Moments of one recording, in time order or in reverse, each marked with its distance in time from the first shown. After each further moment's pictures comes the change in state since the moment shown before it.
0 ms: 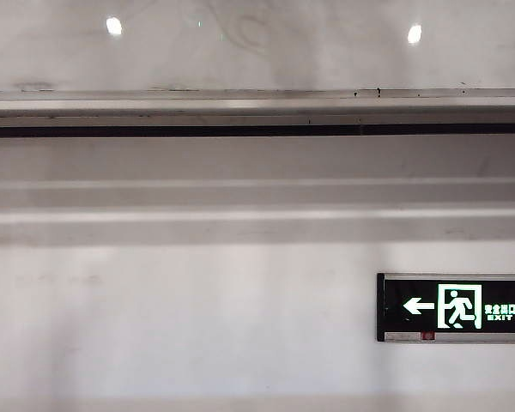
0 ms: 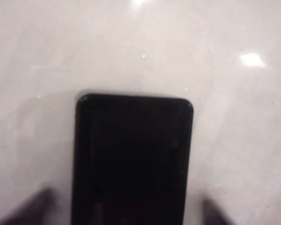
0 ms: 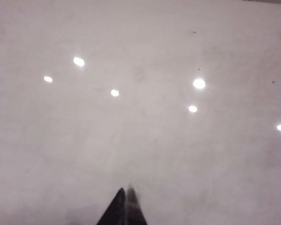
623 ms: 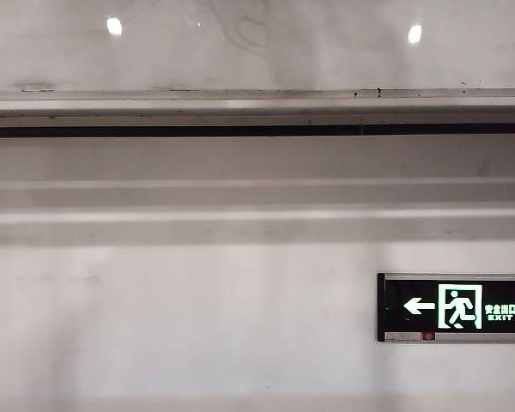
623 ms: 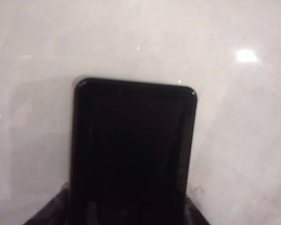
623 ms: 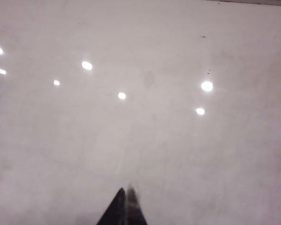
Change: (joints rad) left arm 0.002 0.005 0.006 -0.040 0.041 -0.036; right arm 0.030 0.000 0.000 0.001 -0.003 0.000
